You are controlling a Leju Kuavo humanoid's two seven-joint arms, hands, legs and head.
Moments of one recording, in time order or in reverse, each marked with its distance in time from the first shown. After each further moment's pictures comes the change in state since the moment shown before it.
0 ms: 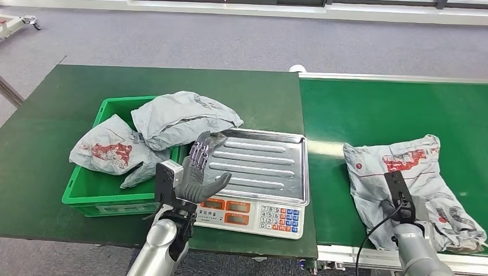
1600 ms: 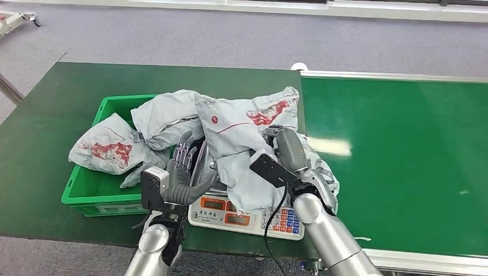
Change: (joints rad) left arm 0.056 -0.003 0.055 -0.069 -0.036 0.061 -0.049; right arm 0.111 0.308 0.904 -0.796 -0.242 0.111 -0.181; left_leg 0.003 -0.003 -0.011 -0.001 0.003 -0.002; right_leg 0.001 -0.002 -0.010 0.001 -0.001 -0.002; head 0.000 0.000
